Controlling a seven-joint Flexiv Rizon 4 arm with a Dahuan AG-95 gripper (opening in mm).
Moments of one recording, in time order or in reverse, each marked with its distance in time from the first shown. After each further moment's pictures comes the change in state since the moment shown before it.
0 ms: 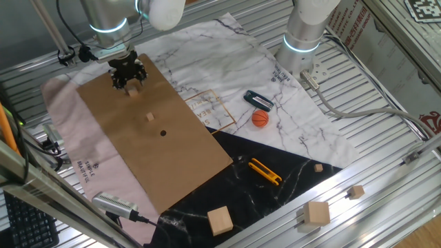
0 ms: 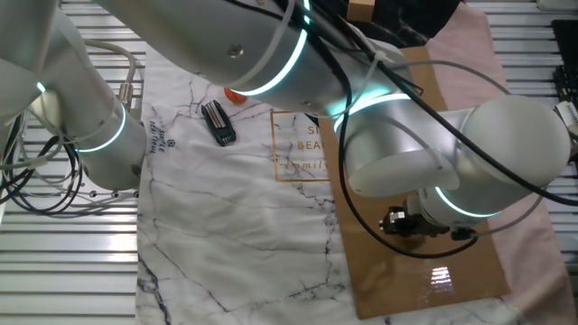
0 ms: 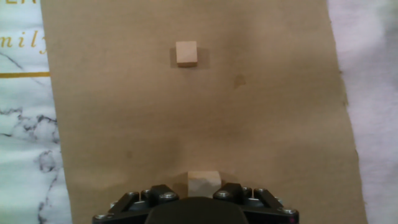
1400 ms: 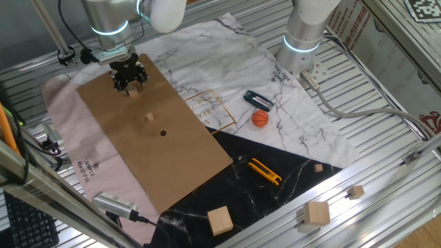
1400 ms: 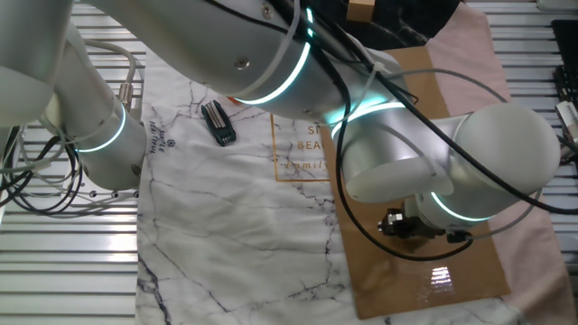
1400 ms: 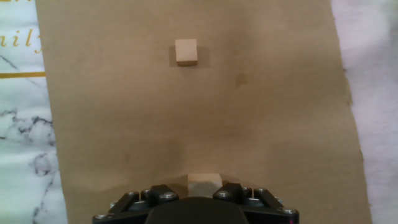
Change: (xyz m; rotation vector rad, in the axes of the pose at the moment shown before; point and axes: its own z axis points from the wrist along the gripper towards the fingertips) arm 0.000 -0.002 0.014 0.008 -0.003 0.008
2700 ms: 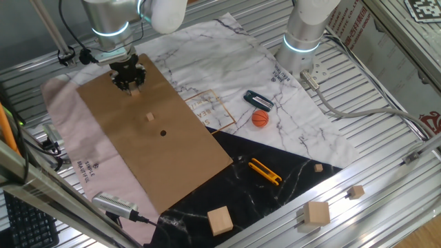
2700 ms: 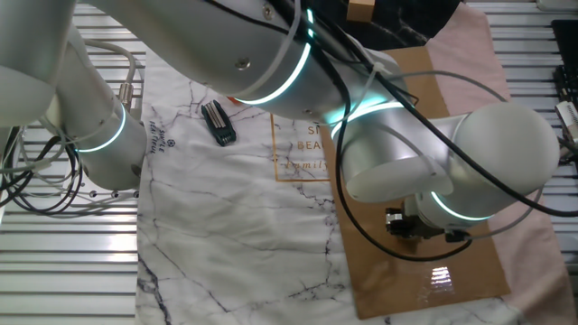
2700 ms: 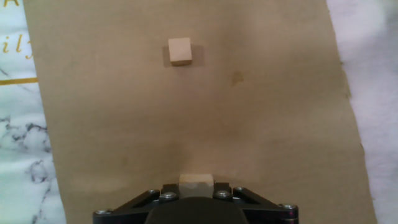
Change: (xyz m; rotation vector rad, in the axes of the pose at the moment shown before) arm 0.000 0.000 -0.001 0.000 -0.001 0.028
